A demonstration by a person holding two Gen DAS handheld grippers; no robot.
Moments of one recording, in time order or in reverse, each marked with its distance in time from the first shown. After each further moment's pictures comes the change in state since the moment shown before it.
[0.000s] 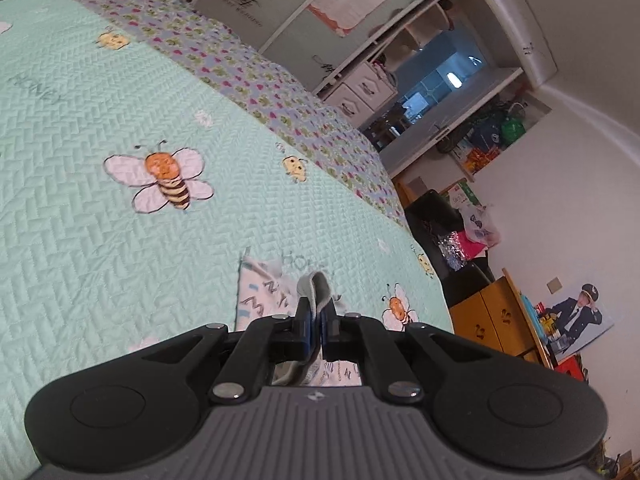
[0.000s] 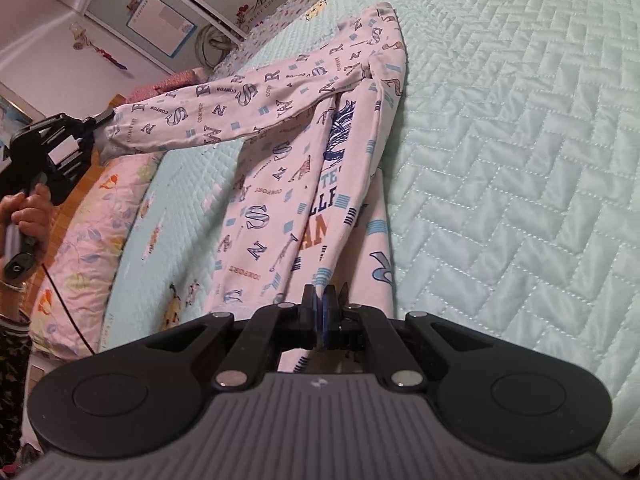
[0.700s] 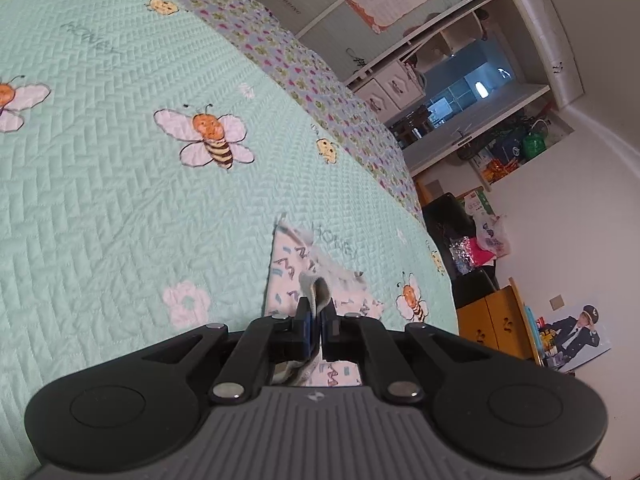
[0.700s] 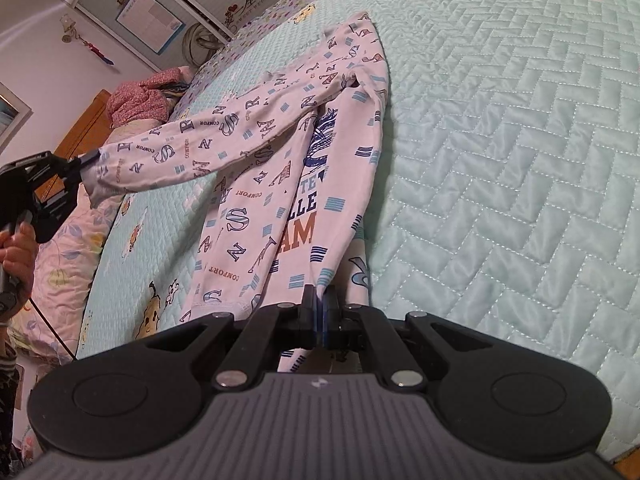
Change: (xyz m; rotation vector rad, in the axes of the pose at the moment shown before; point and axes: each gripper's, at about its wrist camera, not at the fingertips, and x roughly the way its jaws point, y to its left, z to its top) left arm -0.022 0.034 -0.033 -0.111 0.028 0.040; right arm -0.005 -0.003 0.003 -0.014 -0.006 -0.053
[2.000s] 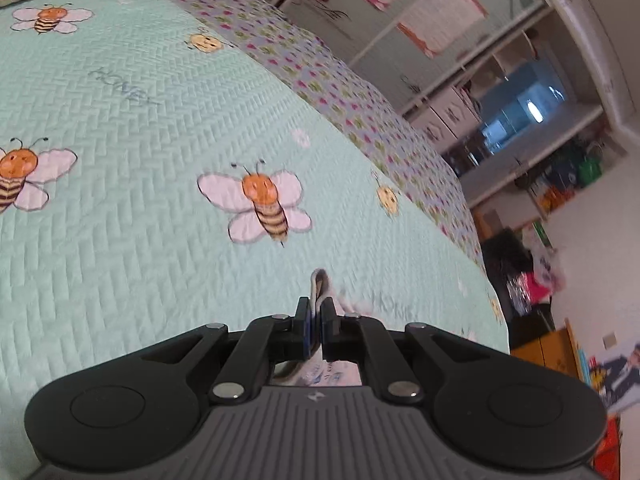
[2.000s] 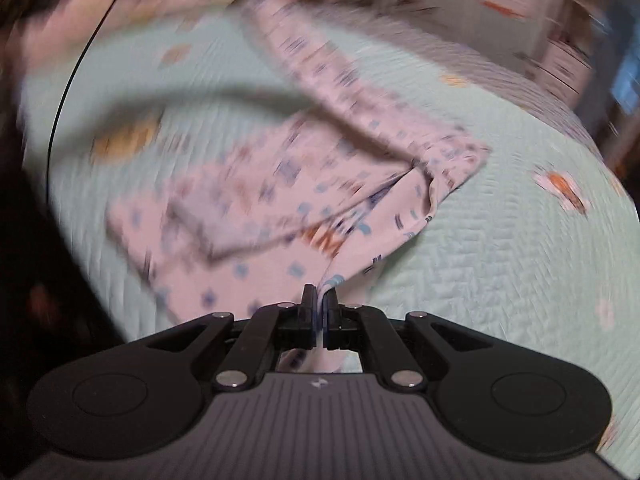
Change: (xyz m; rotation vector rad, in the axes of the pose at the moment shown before) left arm 0.034 0.007 0.081 -0.030 -0.093 0.187; right arm -0.009 0.088 -0.024 -1.022 0.104 -0.248
